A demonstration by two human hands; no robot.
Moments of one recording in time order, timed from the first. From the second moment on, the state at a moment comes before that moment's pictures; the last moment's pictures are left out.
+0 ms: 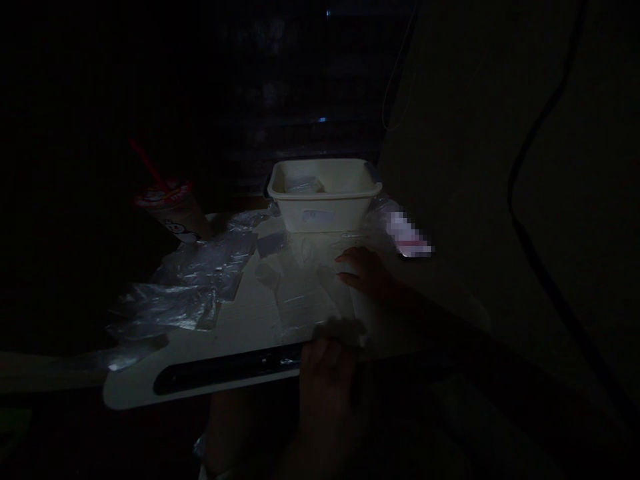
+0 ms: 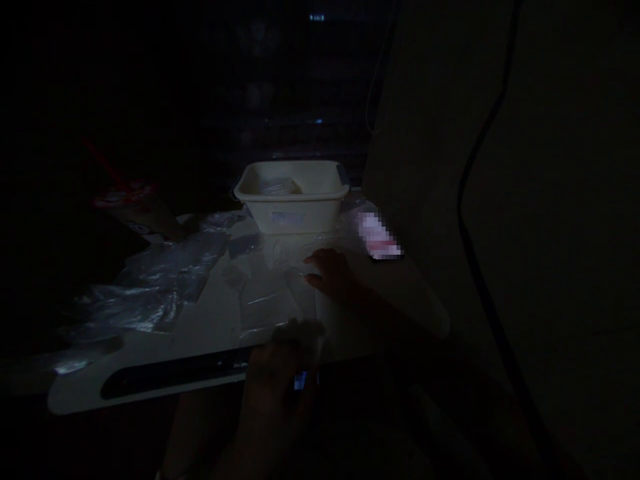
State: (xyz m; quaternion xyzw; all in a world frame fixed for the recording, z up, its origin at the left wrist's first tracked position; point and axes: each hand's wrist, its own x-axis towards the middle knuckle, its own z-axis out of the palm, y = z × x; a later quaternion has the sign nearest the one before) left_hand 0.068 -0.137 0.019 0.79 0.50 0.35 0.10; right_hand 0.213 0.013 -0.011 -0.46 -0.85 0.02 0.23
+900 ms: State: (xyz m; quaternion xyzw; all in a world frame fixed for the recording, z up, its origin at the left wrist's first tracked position) left_hand 0.071 -0.135 -0.003 0.89 0.45 0.09 -0.05; right_hand 0.201 0.018 0.002 -0.46 -0.87 -0.08 0.15
